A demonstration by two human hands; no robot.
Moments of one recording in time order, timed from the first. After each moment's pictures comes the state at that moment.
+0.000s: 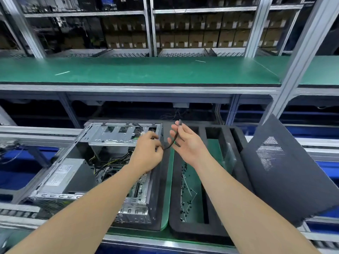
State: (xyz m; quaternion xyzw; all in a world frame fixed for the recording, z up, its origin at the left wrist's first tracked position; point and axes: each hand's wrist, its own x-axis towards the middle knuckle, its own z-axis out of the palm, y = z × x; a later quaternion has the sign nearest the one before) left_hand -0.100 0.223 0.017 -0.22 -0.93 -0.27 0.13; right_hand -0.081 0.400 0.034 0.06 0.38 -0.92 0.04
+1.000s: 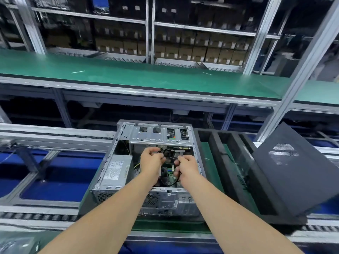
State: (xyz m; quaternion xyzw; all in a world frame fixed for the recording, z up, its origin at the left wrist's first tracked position) left_hand -0.084 0.072 -0.007 0.12 -0.64 -0.76 -0.04; right_hand -0.061 0.186 -0.019 0.35 0.57 -0.75 -0.05
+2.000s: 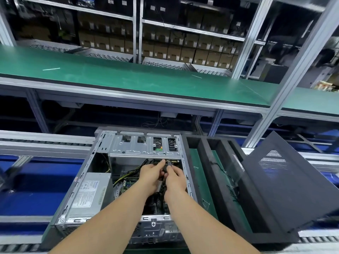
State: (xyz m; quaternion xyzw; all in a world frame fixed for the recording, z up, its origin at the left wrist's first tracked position) left_hand -0.143 0.130 -0.048 0.14 -0.57 -0.79 -0.21; right_hand -0.092 0.190 -0.036 0.42 0.48 -0.76 -0.16
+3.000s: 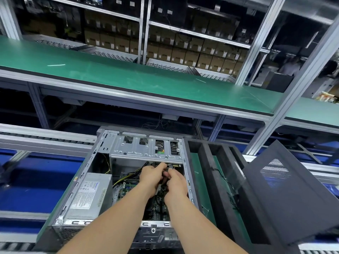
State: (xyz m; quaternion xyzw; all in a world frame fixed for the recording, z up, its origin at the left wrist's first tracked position) left_hand -0.149 0.130 -0.047 0.15 -0.65 -0.72 -0.19; right_hand -0.095 0.186 -0.025 0.41 0.41 -0.80 -0.15
